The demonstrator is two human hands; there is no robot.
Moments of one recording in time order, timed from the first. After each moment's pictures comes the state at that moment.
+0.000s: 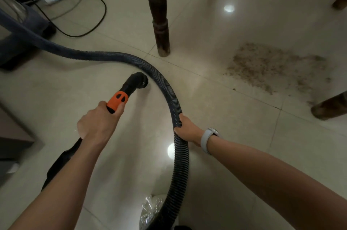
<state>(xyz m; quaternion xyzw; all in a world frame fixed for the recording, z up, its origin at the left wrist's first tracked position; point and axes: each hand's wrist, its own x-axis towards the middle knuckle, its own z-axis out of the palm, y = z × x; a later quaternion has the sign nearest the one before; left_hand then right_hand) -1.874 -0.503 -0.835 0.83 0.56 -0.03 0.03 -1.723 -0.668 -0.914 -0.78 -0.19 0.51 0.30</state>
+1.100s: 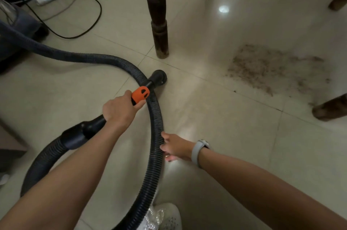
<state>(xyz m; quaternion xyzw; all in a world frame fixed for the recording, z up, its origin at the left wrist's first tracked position) -1.813 -0.490 -0.857 0.90 0.43 -0.07 0.02 -1.760 -0.655 -0.906 -0.70 -0.21 0.62 0.28</state>
